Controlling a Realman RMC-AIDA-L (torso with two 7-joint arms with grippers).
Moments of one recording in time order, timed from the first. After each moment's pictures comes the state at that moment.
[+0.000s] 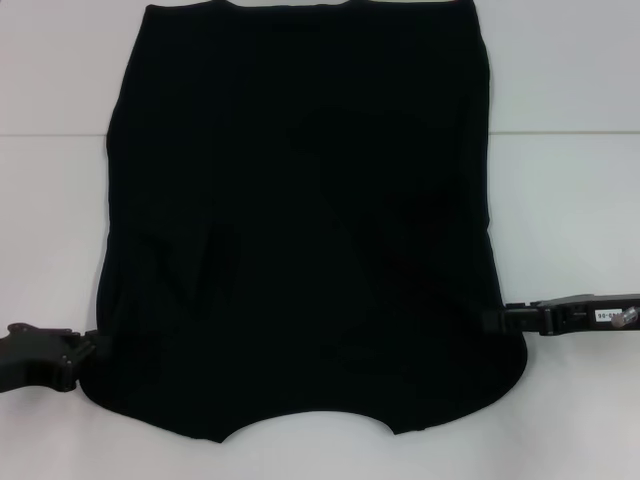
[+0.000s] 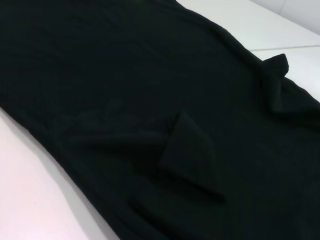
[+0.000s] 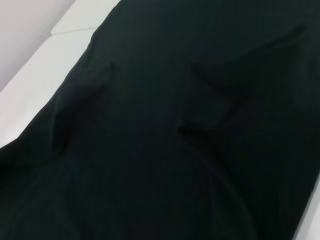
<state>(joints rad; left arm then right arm) -0.36 -2.16 0.42 0.93 2.32 1.43 -1.56 0.62 1.97 -0.86 -0.48 -2.11 -1.24 1.94</state>
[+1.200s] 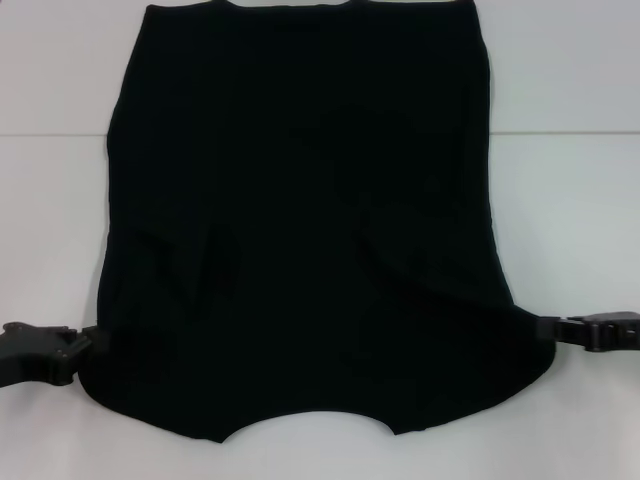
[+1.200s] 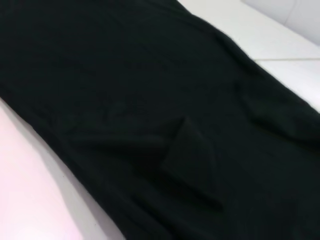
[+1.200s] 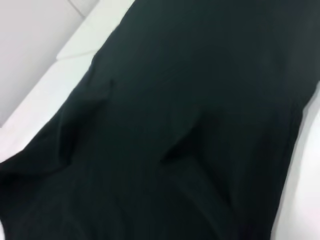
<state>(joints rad) -0.36 -2.16 0.40 0.95 2.32 1.47 -1.63 0.53 1.95 -0.73 -0.49 -2.11 -1.33 1.87</state>
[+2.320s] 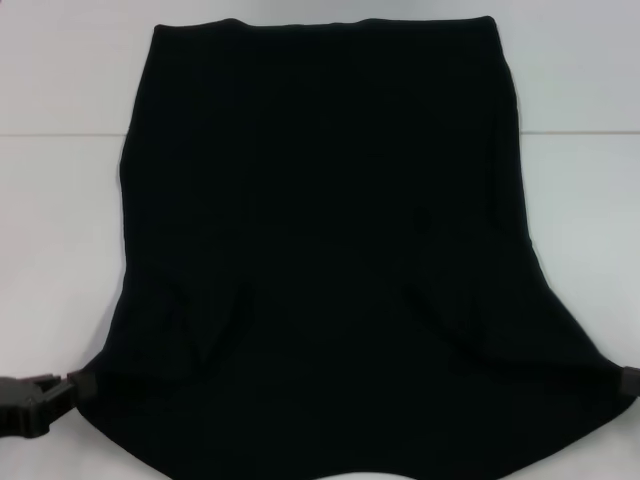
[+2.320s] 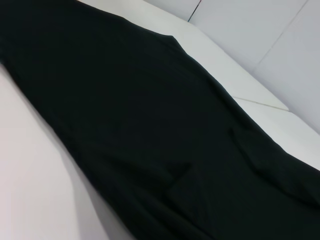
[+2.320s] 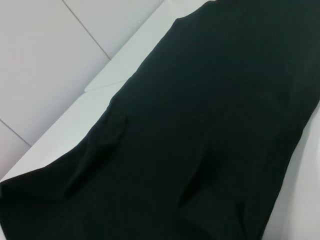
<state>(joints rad) -0.29 -2.16 0.21 0.92 2.32 1.70 -1.64 0.32 1.93 -0.48 -0.50 -2.11 -1.57 1.59</state>
